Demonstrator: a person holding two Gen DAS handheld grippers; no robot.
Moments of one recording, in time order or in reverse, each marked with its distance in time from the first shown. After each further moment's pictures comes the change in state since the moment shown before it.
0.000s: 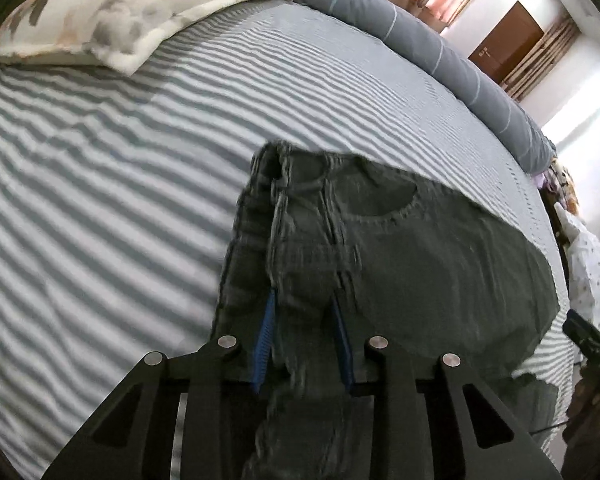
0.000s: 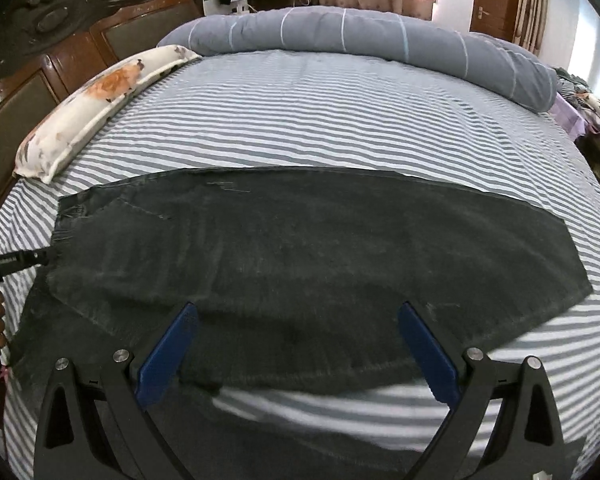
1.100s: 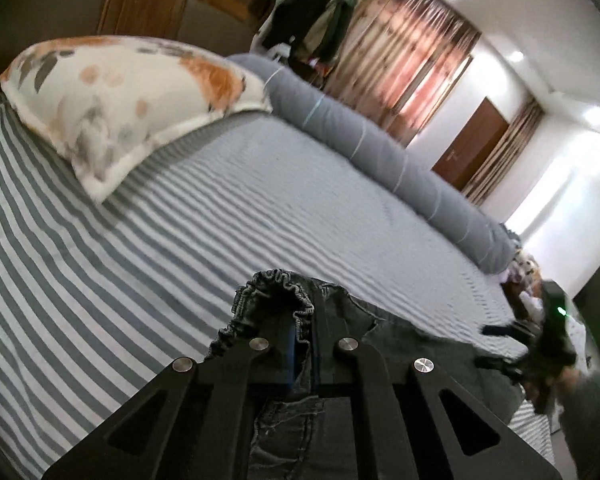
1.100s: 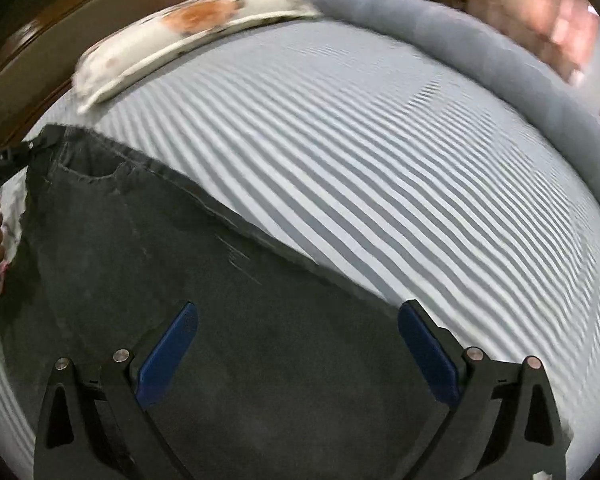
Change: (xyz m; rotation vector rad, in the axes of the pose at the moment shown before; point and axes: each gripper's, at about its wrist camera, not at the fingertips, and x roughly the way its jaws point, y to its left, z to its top) left arm -0.034 -0.024 0.028 -0.072 -0.434 -0.149; right arm 0.101 0.030 0.129 -0.532 0.142 0.255
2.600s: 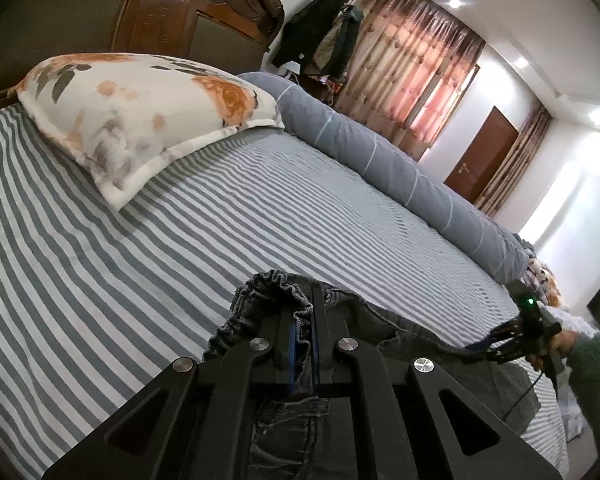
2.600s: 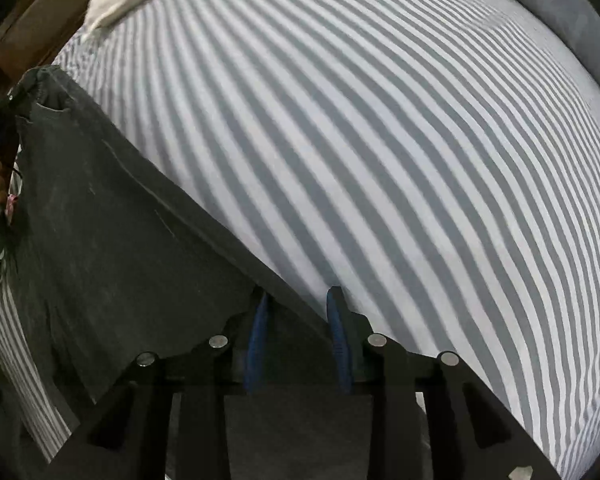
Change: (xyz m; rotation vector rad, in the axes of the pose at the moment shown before) left arm 0.002 0.005 -0.009 0.008 -0.063 0.068; right arm 0.063 -0.101 -0.014 -0.063 0.331 0.180
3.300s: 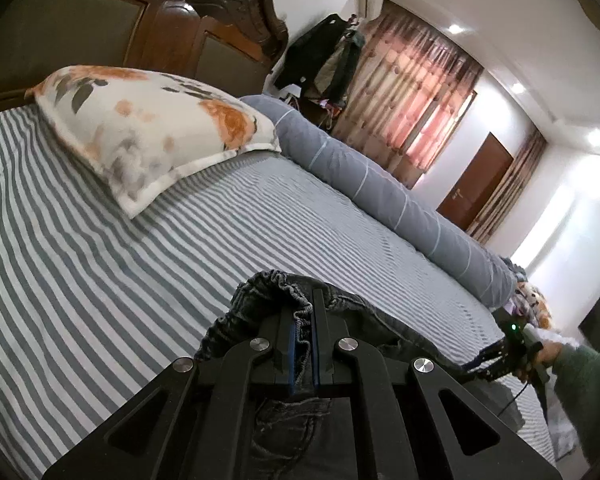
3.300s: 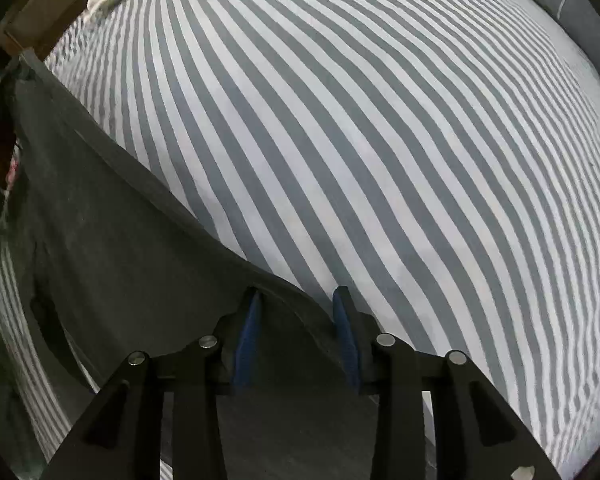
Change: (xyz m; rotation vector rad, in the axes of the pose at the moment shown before) left arm -0.032 -0.003 -0.001 -0.042 -0.087 -0.028; right arm -0.009 -0.031 -0.045 -0.053 0.065 -0.005
